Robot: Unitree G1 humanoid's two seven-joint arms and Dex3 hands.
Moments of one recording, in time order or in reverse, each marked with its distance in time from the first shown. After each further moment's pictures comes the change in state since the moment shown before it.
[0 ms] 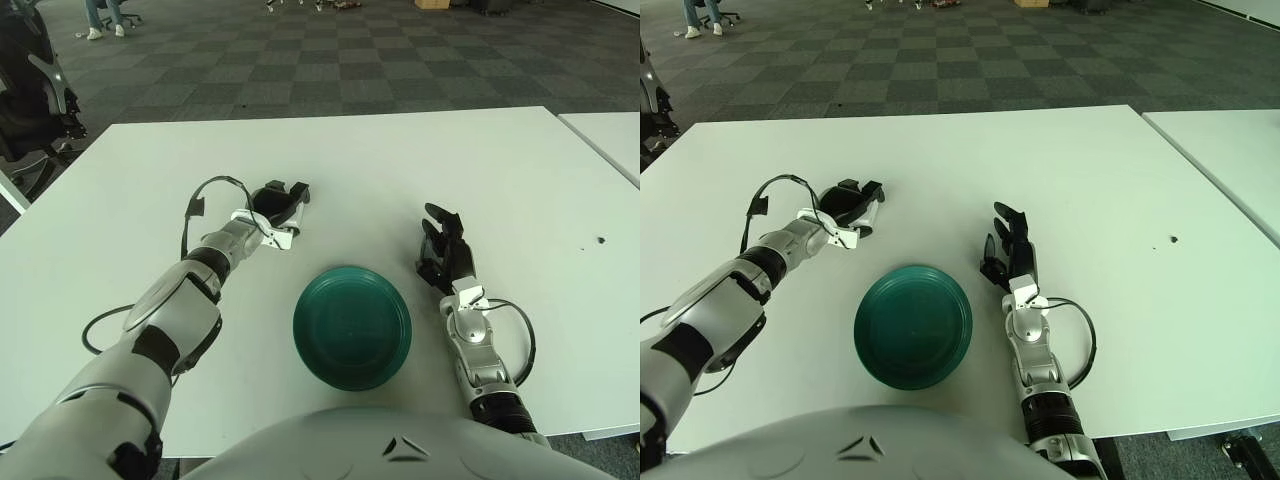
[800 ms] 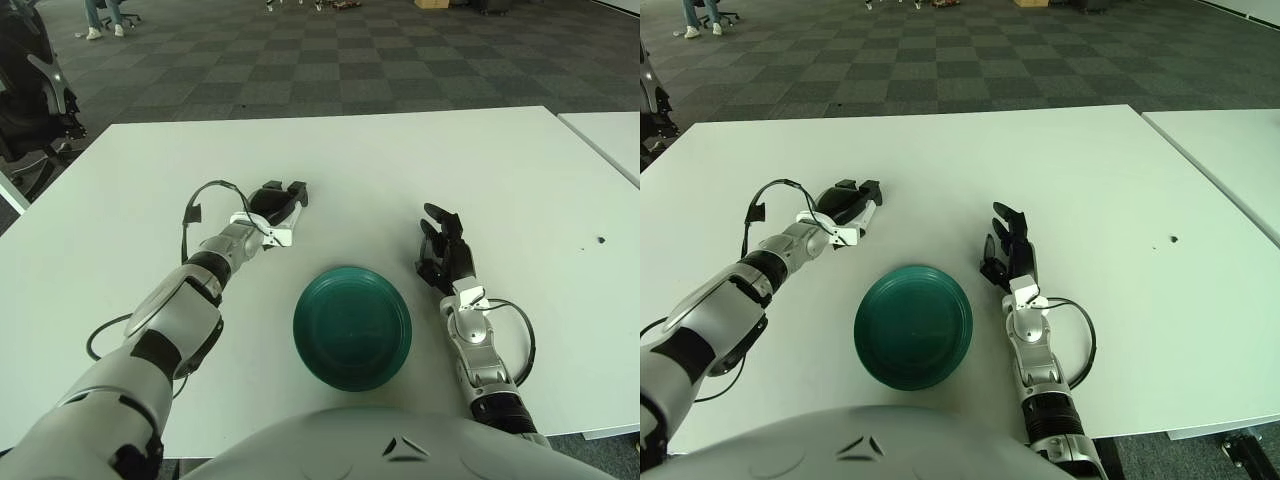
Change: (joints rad) left arm 0.017 0.011 0.074 -0.011 -0.082 -0.049 -0.010; right arm 0.001 -0.002 -0.001 0.000 0.008 -0.005 0.010
